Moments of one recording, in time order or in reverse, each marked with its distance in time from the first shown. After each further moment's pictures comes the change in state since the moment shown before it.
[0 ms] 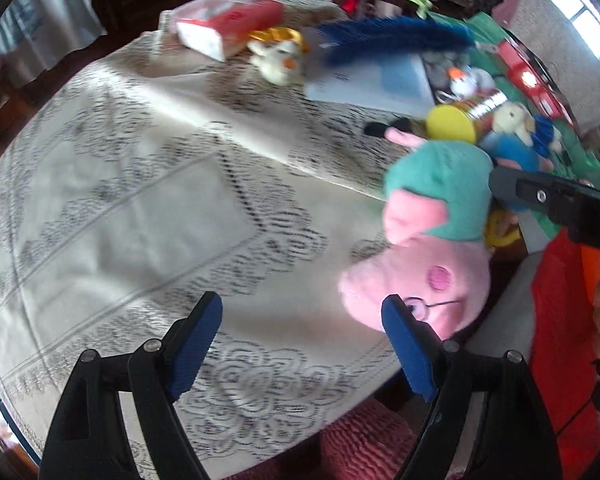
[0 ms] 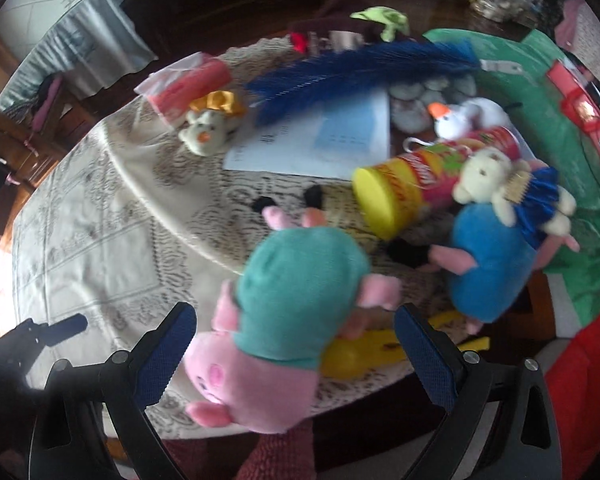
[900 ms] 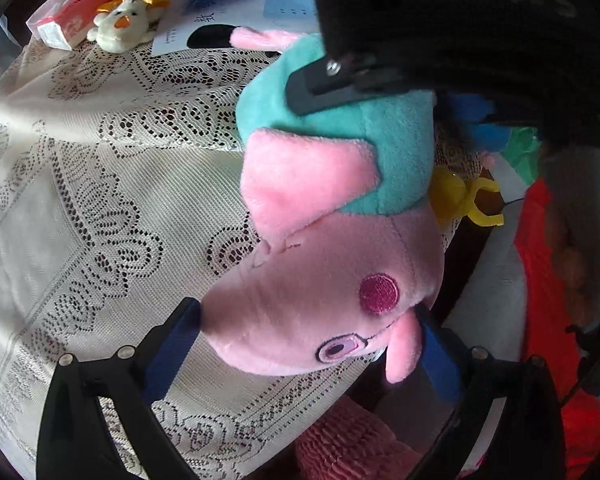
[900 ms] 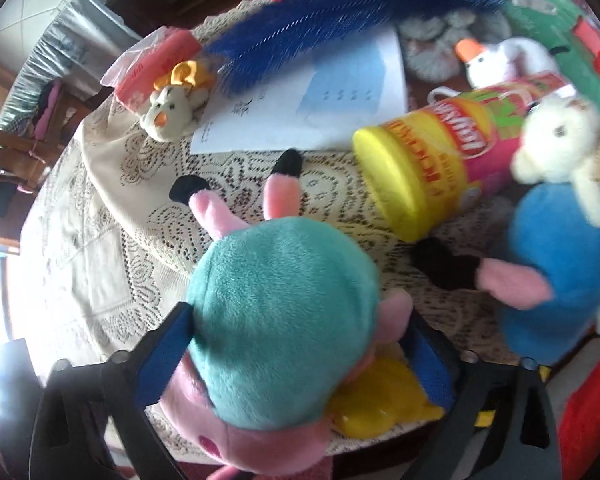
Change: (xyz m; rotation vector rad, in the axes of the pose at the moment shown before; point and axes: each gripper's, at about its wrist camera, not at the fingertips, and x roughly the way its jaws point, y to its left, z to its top) left arm 0.074 -0.074 -0.006 0.137 0.080 -0.116; right arm 0.088 -0.028 0.016 0.053 0.102 0.181
